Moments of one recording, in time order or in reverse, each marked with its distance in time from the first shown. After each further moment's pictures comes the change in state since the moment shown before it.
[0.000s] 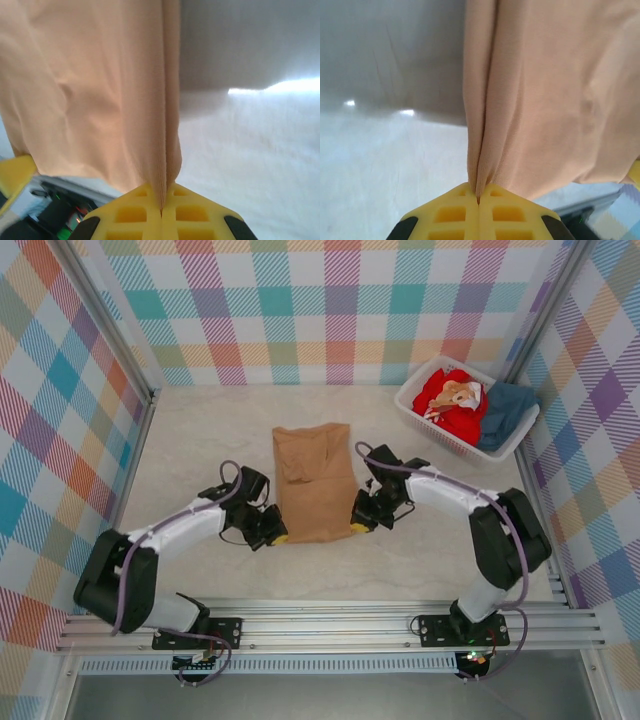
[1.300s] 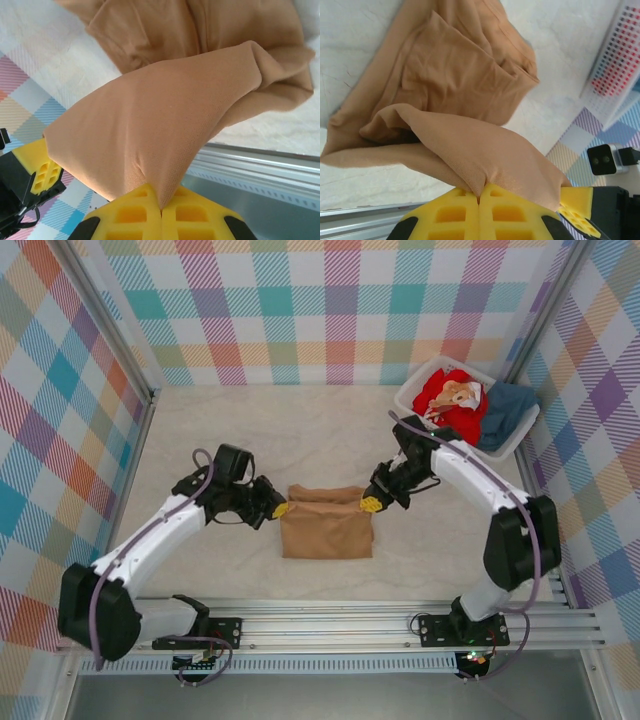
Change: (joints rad) left arm 0.093 -0.026 0.230 -0.043 0.034 -0.307; right arm -0.220 0.061 0.294 -0.338 -0.250 0.030
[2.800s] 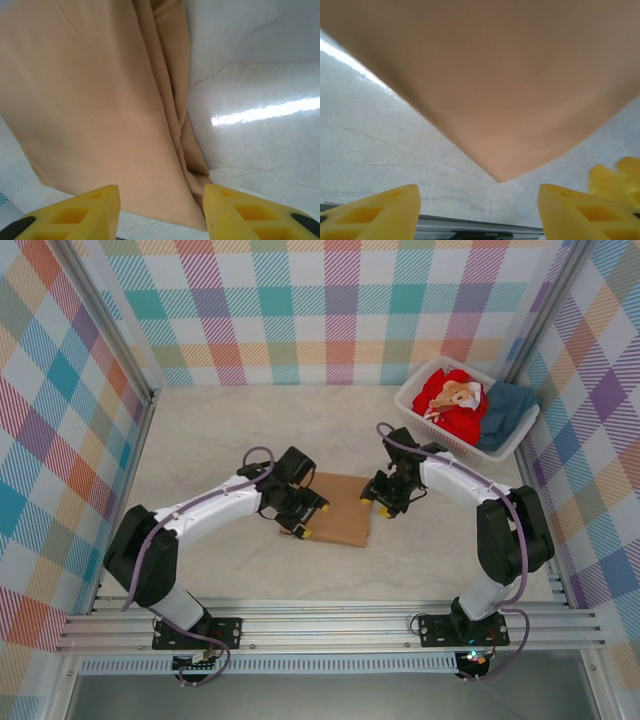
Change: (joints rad) left arm -0.354 0.283 0.155 -0.044 -0.211 -0.341; right arm 0.019 -0.005 -0.174 0.313 0.356 -0.011
